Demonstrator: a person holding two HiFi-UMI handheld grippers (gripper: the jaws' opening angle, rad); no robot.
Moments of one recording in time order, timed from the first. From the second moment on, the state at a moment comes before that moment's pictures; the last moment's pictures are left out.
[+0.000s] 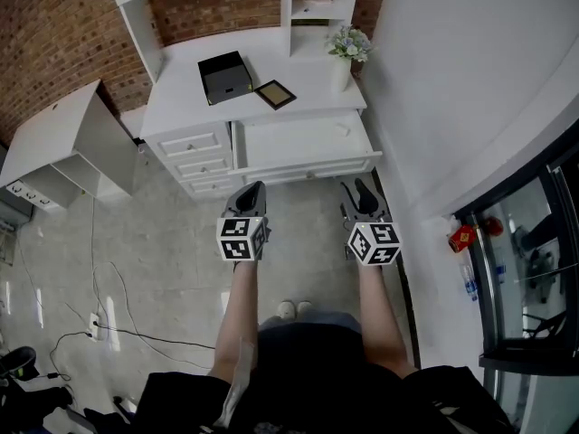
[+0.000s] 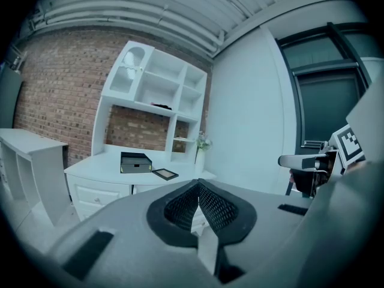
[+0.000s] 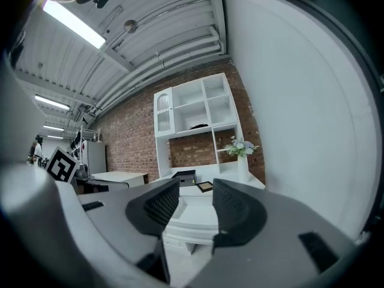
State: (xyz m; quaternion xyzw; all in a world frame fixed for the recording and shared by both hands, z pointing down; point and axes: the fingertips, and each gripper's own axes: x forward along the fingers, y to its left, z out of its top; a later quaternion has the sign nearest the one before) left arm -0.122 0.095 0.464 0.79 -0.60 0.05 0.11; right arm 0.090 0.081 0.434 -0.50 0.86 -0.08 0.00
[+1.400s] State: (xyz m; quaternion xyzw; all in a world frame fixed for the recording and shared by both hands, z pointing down) left arm -0.136 -0.084 0.508 0.79 -0.60 0.08 0.12; right arm 0.102 -0.109 0.479 -0.52 0.85 -0.12 0.02
